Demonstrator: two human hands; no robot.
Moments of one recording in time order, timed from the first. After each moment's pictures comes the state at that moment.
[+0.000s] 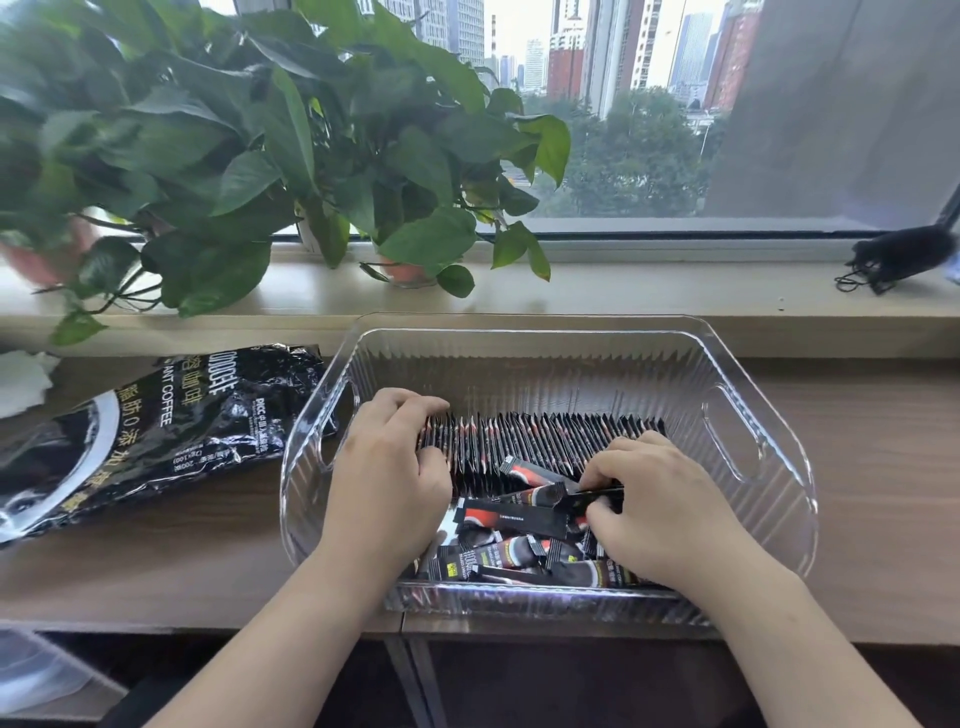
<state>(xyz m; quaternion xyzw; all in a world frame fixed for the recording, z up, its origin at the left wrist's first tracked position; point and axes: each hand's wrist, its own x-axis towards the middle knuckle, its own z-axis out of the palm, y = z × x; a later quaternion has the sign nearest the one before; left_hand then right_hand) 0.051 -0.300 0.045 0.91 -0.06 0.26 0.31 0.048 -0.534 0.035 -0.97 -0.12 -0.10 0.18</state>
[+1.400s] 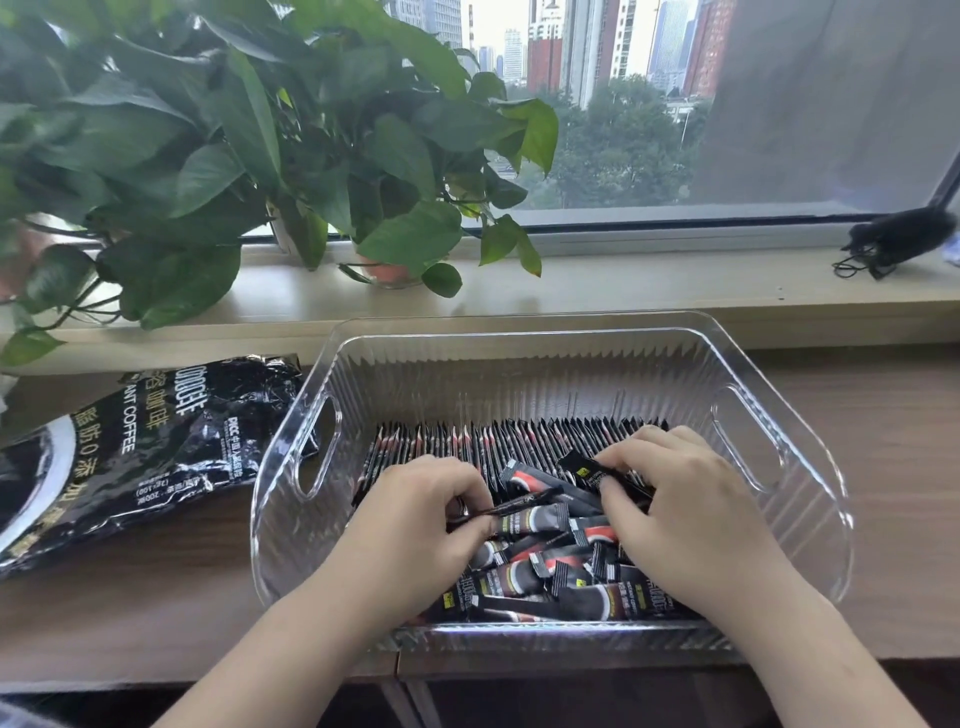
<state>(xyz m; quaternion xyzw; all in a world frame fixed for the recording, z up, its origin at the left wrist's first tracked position) 0.056 -0.302 0.038 0.93 -0.20 0.10 0.29 0.045 -0.534 0.034 -0.95 -0.09 -0.20 0.23</state>
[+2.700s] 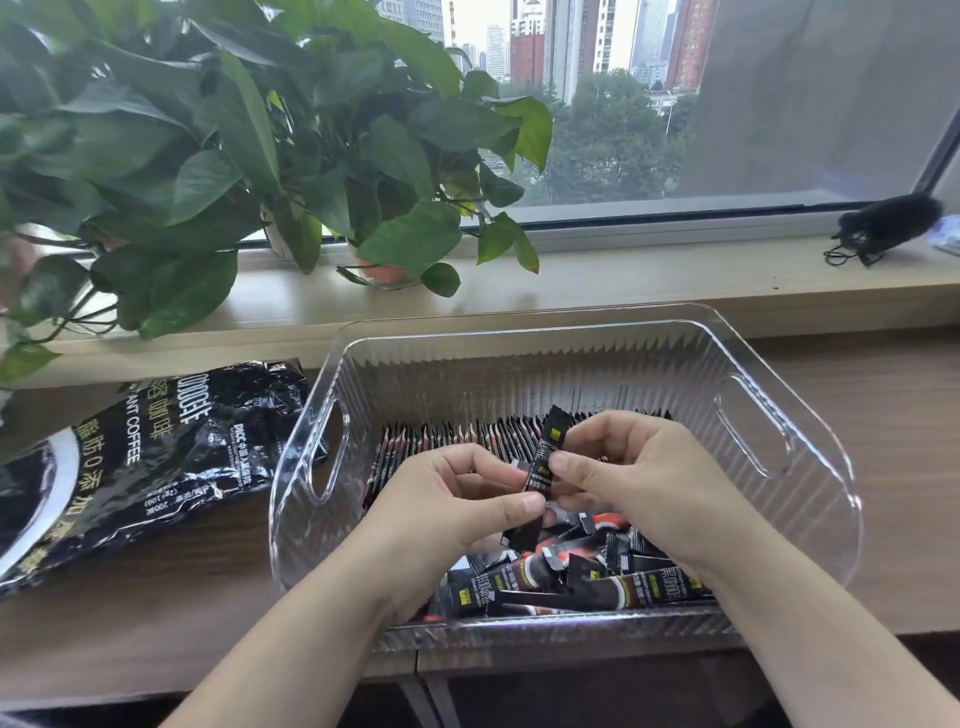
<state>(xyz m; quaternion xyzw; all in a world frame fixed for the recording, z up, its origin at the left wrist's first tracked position) 0.052 -0.312 0.056 0.70 -0.04 -0.15 0.70 0.050 -0.503 0.062 -0.73 0.03 0.04 0.69</state>
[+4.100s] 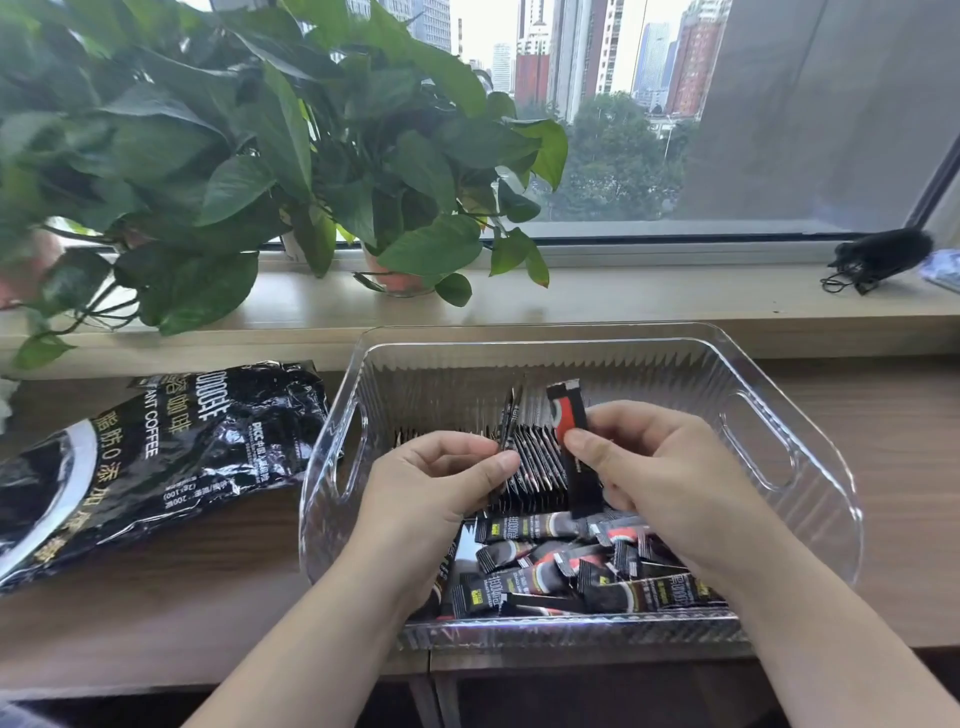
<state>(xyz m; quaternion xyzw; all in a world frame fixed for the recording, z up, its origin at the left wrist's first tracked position) 0.057 -0.304 0.055 0.64 0.04 -0.02 0.77 0.044 -0.496 0.078 -0.75 -0.01 -0.02 0.66</state>
